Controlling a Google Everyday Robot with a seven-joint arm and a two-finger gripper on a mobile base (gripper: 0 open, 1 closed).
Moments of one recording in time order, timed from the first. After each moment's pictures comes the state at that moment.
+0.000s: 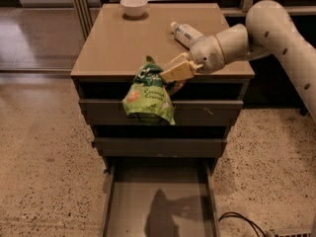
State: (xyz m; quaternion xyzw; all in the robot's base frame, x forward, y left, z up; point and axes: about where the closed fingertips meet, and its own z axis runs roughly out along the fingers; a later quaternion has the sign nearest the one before) arm 0.601 -0.035 0.880 -0.53 0.66 0.43 0.32
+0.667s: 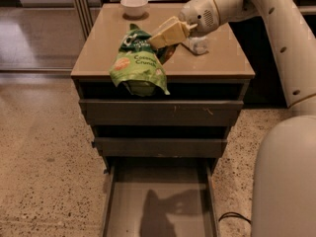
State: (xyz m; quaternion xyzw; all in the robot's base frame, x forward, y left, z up) arm 0.616 -0.010 0.967 -0.57 0.61 0.47 0.30
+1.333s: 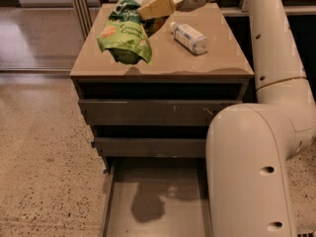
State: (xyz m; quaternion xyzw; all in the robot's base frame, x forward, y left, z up) arm 0.684 0.014 1.011 -0.56 0.60 0.42 0.38
